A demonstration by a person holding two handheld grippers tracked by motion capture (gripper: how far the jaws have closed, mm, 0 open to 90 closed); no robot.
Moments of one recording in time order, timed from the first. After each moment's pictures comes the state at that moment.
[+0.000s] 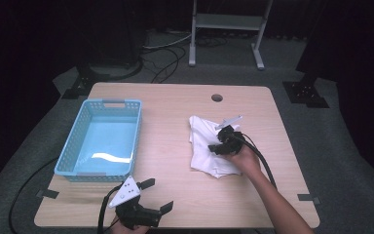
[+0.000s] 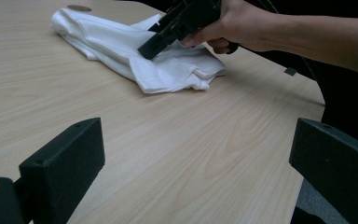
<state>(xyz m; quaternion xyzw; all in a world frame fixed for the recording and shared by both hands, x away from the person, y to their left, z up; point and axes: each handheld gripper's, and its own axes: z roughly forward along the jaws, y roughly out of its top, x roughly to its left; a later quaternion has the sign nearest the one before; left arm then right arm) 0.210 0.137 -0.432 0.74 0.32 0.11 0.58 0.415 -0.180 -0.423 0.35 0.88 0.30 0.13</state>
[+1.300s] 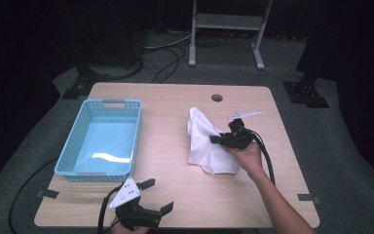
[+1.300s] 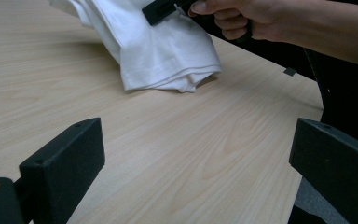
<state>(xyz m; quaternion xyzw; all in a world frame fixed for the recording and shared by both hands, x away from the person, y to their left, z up) 0.207 0.137 -0.430 0.74 0.32 0.11 0.58 0.402 -0.197 -0.388 0.42 0.80 0.42 0.05</state>
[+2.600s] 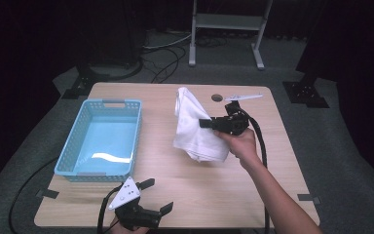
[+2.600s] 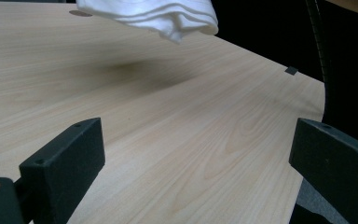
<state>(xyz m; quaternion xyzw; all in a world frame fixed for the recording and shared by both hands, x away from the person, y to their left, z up) 0.207 0.137 -0.429 0.74 0.32 0.12 0.58 0.400 -0.172 -0.323 0.41 0.76 0.50 0.01</state>
